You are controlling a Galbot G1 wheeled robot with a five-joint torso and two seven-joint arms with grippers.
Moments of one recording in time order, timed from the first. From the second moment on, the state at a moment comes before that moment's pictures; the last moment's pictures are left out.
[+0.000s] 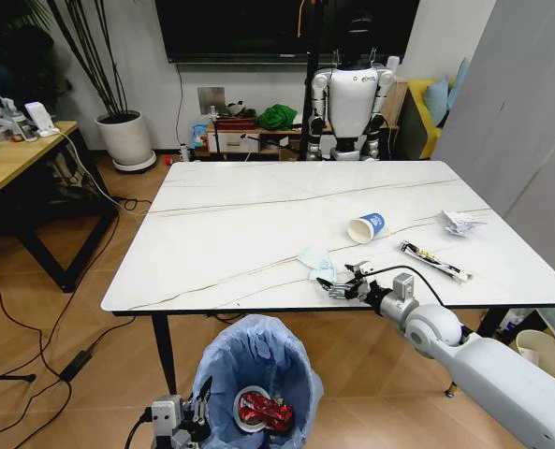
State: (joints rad) left arm 2.09 -1.41 -0.48 -2.35 -0.36 0.16 0.02; right arm -0.85 0.76 -0.11 1.61 0.85 -0.11 -0.13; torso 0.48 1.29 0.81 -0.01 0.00
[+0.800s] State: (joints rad) left arm 2.08 -1.41 -0.47 -2.34 -0.35 0.16 0.02; right arm -0.87 0.73 -0.08 1.61 0.83 -0.09 -0.16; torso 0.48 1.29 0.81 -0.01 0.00
